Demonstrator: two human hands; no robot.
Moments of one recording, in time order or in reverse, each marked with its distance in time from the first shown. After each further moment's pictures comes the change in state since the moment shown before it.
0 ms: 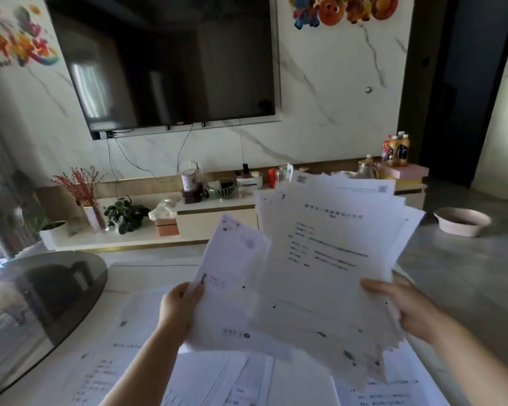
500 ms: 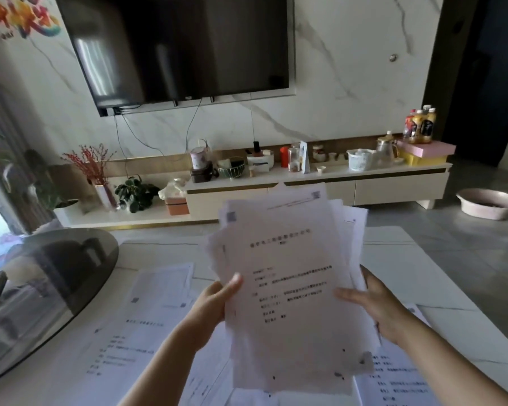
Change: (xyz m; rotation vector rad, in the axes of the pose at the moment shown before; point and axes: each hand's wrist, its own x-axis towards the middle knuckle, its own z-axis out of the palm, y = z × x) left_hand -0.001 -0.033 0.018 -0.272 -0.597 -0.018; right_hand 0.028 0.068 0.053 -0.114 -0.125 0.016
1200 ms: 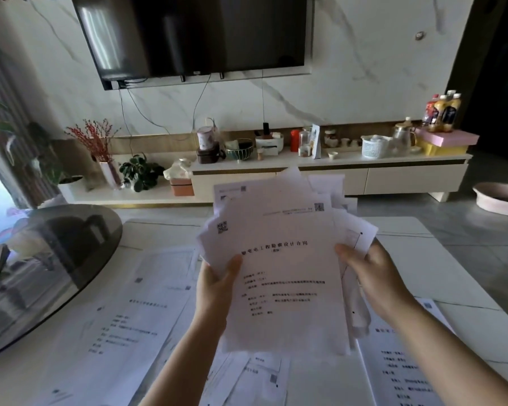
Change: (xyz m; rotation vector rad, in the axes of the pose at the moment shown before) left_hand 0.013 -0.011 0.008 -0.089 0.542 0.208; right_hand 0.020 -0.017 0.047 -0.081 0.110 -0.315
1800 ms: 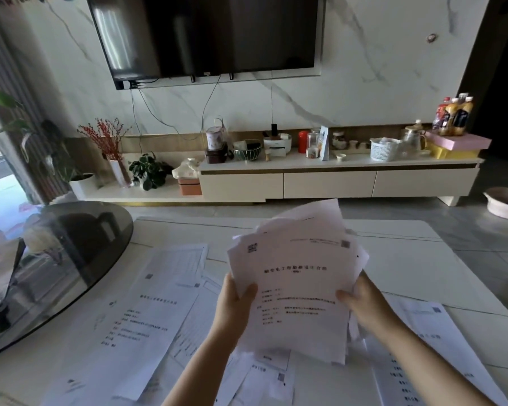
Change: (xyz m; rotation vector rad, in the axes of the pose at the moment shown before) left_hand -0.011 -0.030 -0.009 0.255 -0.133 -0.071; right_hand -0.017 0.039 0.014 -0.285 -0.115 0.174
